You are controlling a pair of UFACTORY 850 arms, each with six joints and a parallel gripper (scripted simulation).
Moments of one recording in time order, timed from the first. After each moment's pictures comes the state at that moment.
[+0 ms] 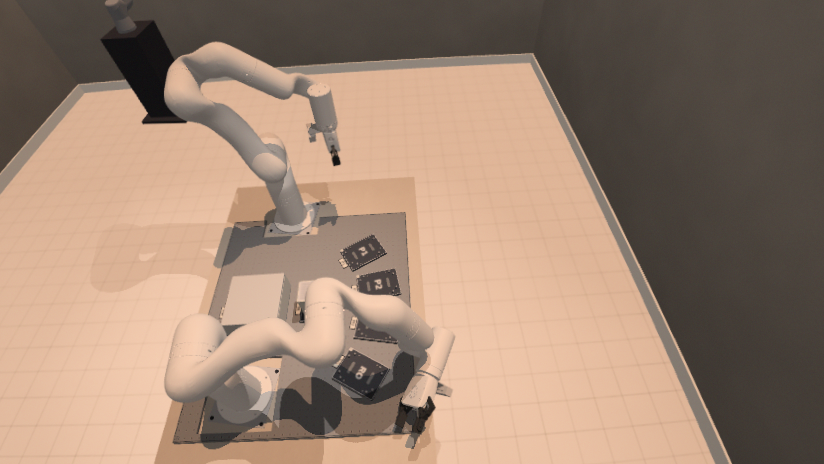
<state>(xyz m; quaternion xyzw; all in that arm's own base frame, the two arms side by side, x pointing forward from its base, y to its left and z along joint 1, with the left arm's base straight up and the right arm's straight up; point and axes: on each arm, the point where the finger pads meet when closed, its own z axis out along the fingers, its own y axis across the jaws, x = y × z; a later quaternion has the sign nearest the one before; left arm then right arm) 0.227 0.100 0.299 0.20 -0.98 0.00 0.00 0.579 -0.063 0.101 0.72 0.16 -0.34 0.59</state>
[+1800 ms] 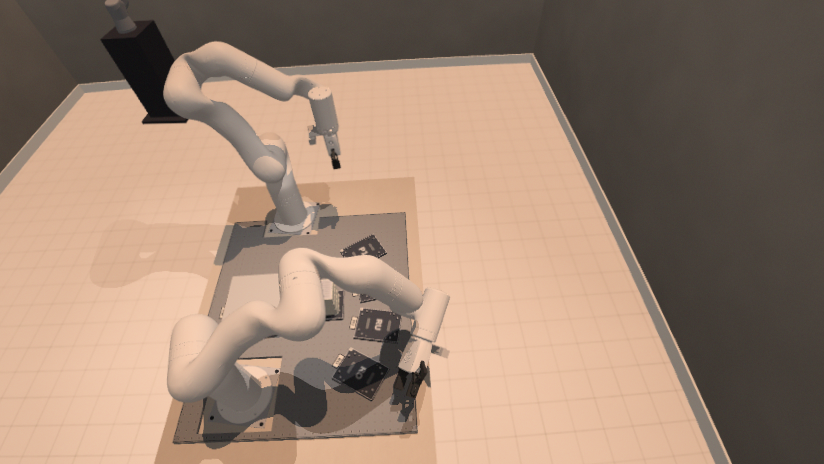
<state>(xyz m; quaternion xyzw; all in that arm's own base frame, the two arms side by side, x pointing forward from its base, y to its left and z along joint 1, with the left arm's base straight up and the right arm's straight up) 0.236 0.081 0.299 0.16 -0.99 0.00 0.00 0.563 0.025 0.164 0.80 0.14 -0.25 0.53</state>
